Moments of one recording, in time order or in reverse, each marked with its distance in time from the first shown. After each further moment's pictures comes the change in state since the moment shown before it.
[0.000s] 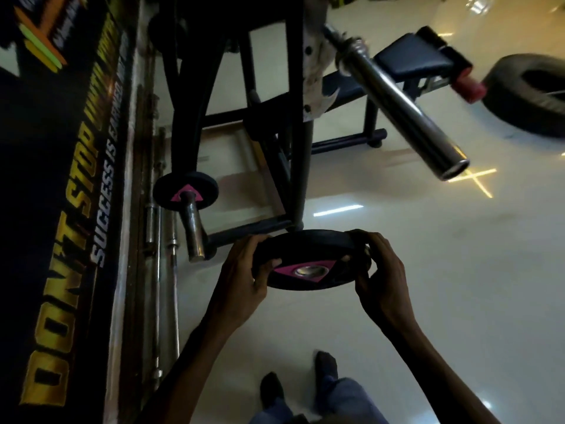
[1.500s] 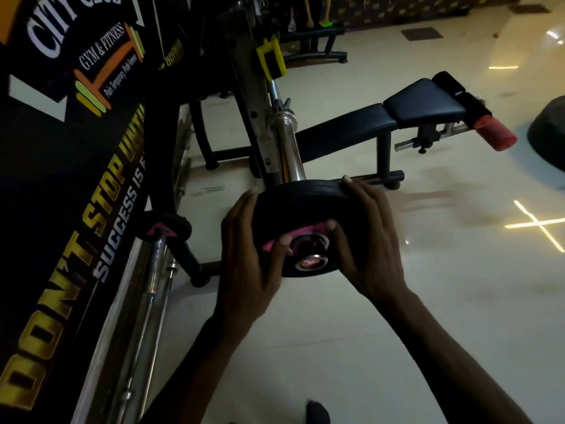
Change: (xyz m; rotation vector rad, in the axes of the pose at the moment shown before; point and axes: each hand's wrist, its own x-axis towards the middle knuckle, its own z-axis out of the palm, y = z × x) left_hand 0.165 0.200 0.173 0.142 0.535 0.190; right_hand 0.201 0.099 -0.185 0.062 0.120 -0.496
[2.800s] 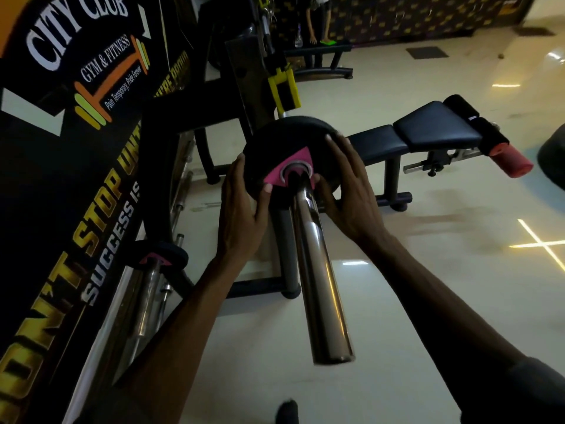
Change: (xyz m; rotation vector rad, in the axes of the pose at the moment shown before) left_hand 0.168 -0.116 0.053 0.075 -0.003 -0.103; right_hand 0.152 0.120 0.107 -0.079 -0.182 0.036
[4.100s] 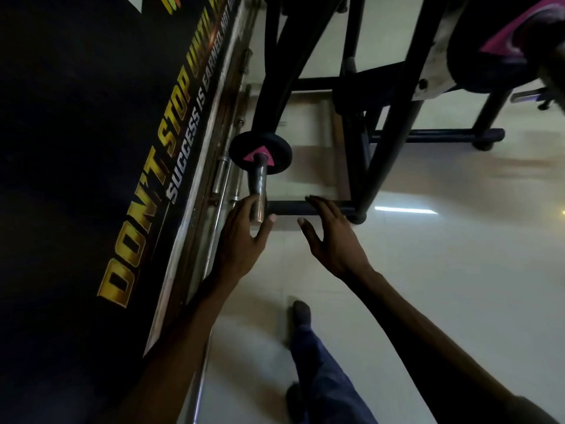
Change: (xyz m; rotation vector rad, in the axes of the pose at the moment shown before) left_hand -0.239 -0.252 -0.276 0.112 -0.258 -0.347; right_hand -0.230 -0.269 0.286 0.085 -0.461 0.288
